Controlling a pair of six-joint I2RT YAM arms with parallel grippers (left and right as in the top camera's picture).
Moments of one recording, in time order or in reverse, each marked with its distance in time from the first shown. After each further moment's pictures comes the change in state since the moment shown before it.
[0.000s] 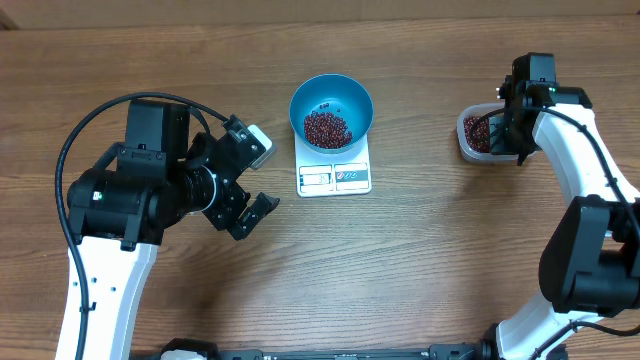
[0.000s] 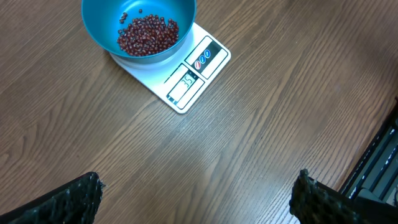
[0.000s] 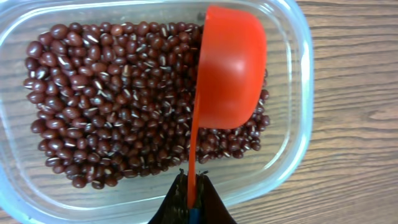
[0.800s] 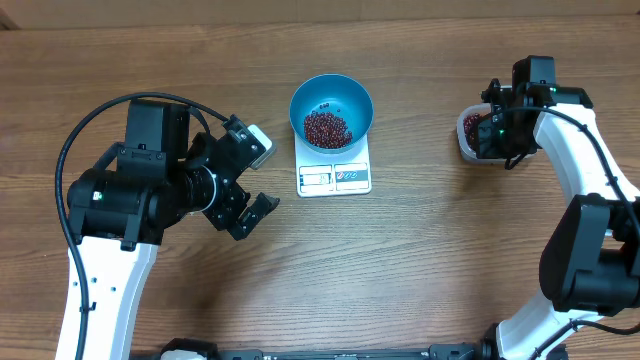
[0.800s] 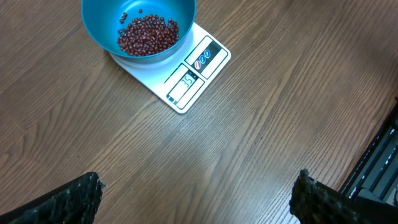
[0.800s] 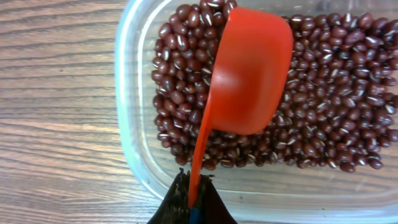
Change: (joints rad) left arm 0.000 0.000 0.000 0.000 0.000 0.000; right arm -0.004 0.006 0.000 -0.050 -0.309 -0.063
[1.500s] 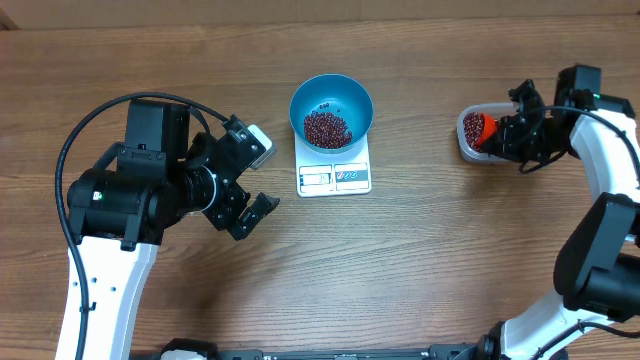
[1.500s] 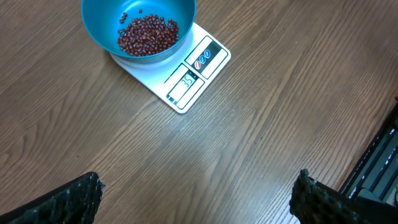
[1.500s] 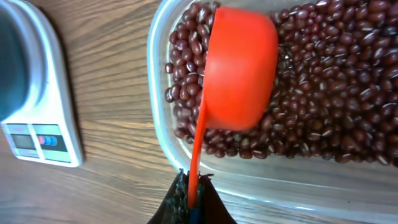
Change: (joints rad) left arm 0.000 0.000 0.000 0.000 0.000 0.000; right arm -0.171 0.002 -0.010 -0.024 -0.391 0.001
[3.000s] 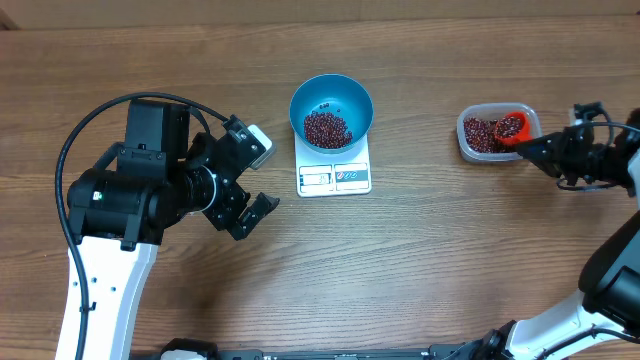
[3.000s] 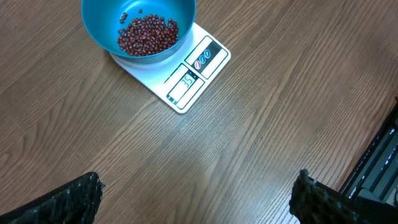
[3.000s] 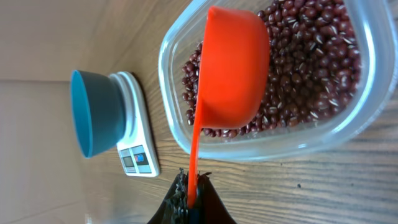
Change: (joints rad) left arm 0.000 0.000 0.000 0.000 0.000 0.000; right arm -0.306 0.002 -0.073 0.000 -0.413 0.011
